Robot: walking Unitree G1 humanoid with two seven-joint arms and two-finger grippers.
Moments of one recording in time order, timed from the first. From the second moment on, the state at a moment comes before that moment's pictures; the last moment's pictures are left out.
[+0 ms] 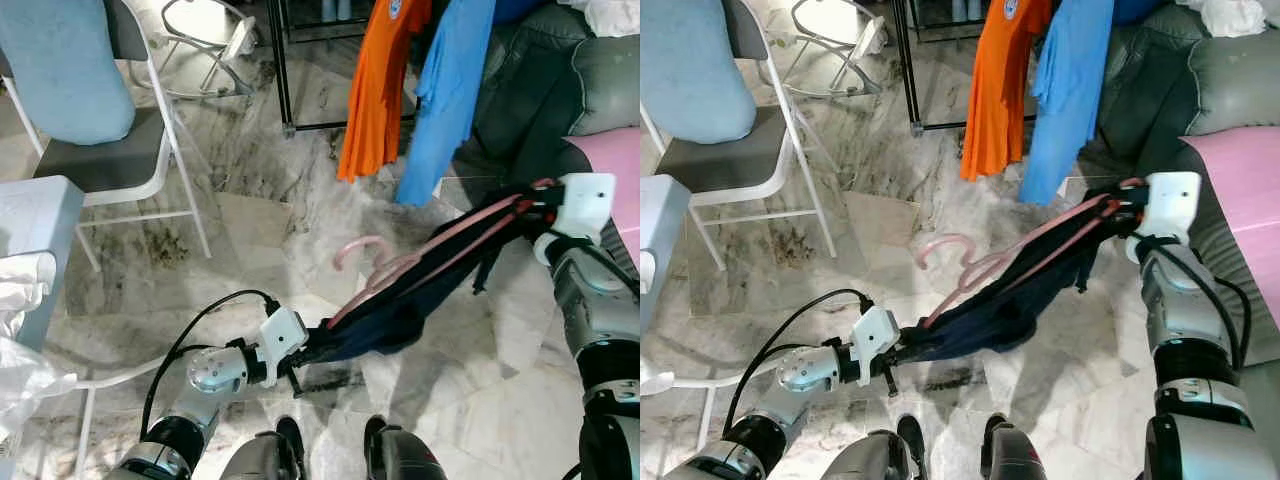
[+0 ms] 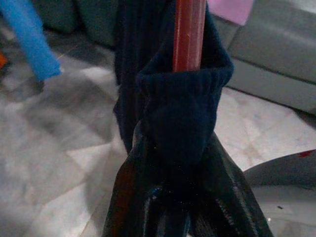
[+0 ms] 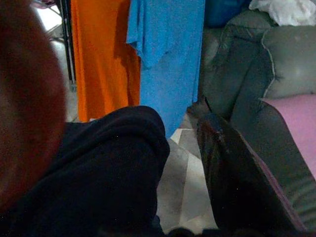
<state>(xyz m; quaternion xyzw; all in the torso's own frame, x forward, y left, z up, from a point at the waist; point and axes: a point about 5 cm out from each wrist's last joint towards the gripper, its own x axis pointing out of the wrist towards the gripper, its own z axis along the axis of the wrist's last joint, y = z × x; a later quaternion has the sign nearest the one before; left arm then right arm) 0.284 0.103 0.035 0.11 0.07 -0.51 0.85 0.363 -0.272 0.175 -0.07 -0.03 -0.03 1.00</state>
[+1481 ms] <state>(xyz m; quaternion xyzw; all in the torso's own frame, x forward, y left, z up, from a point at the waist) 0.274 0.123 0.024 0.19 0.08 -0.51 0.83 0.370 -0.282 0.188 -0.17 -0.02 -0.01 0.99</state>
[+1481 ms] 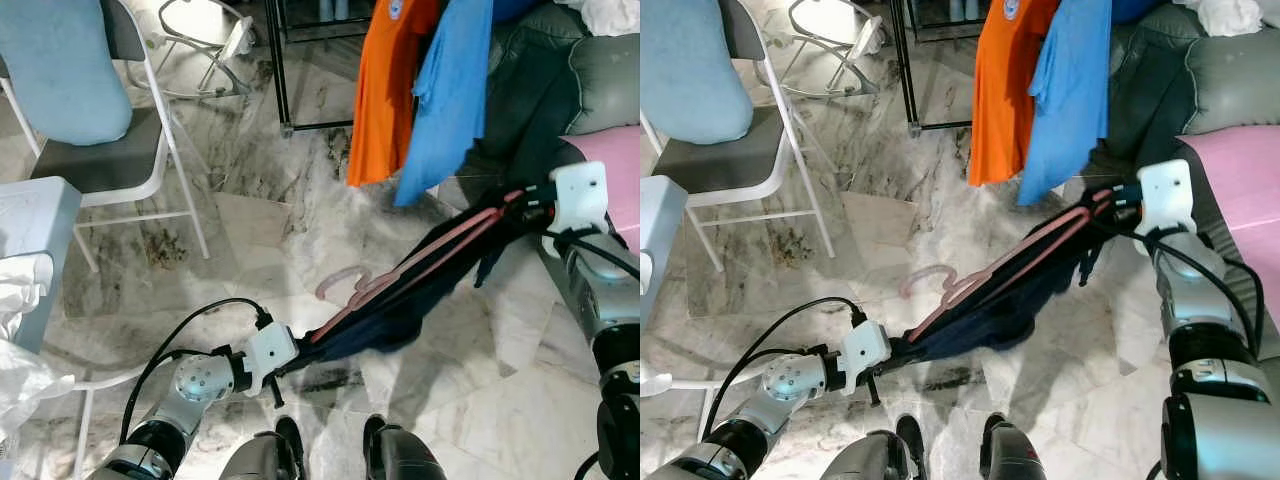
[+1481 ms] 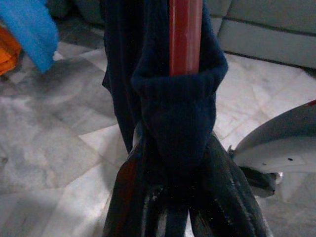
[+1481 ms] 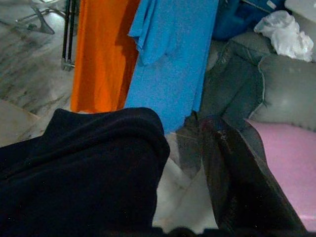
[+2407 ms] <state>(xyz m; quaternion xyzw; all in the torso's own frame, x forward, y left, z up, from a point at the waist) 0.292 0.142 0.025 0.15 0.13 -0.42 0.88 0.348 -0.248 0.183 -0.19 -0.10 0.14 0.97</state>
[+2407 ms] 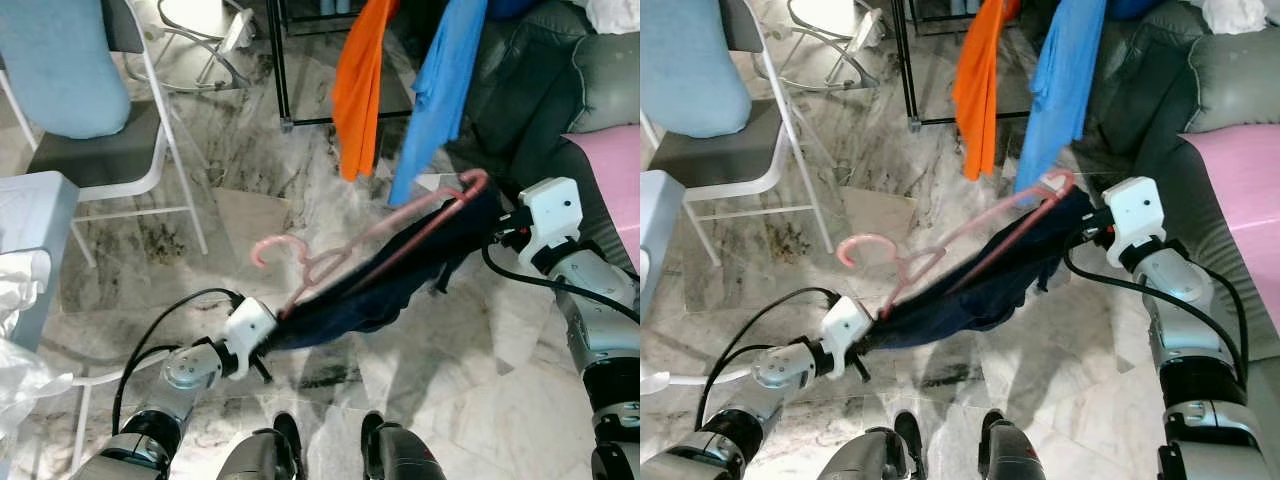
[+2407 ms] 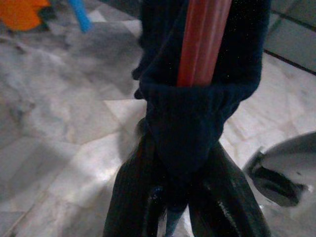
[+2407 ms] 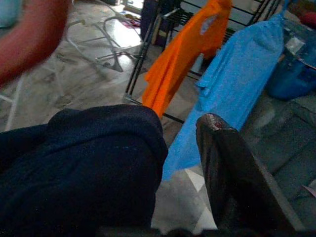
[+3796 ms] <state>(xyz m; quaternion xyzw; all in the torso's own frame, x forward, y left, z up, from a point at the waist) 0.296 0.129 0.017 0.35 0.13 -0.39 0.84 0.364 -0.240 0.244 -0.19 -0.12 0.13 0.97</state>
